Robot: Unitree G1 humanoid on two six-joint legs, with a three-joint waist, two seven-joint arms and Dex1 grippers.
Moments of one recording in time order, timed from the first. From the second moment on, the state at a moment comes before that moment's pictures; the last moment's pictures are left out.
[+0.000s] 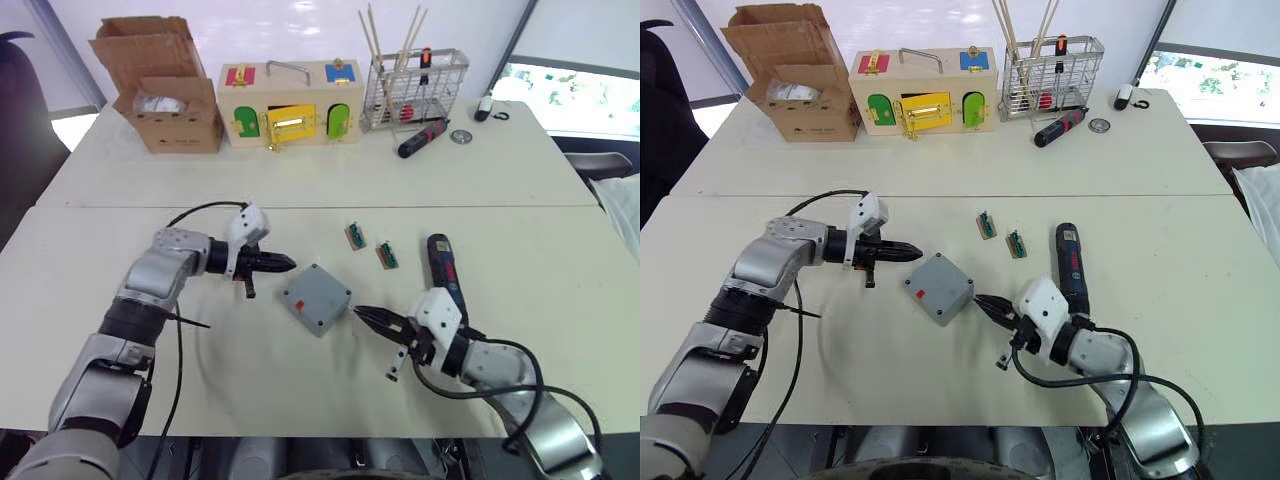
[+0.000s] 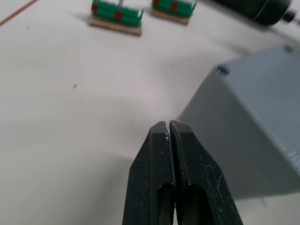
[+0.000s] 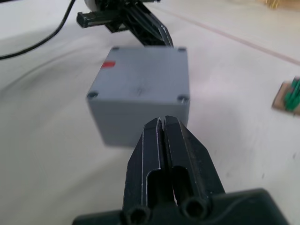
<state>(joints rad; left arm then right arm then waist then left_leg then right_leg) -0.63 0.57 -0.22 0.30 -0.25 0.46 -1.20 0.18 -0.57 0.17 -0.61 0.15 0.28 0.66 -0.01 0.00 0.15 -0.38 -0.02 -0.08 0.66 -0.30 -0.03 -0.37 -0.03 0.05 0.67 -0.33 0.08</state>
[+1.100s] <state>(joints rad) -0.43 0.55 -0.26 0.04 -0.24 0.56 -1.18 0.11 -0.56 0.24 -0.47 0.16 0.37 0.68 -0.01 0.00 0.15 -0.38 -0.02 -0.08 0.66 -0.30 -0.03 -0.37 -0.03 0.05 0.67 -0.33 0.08</state>
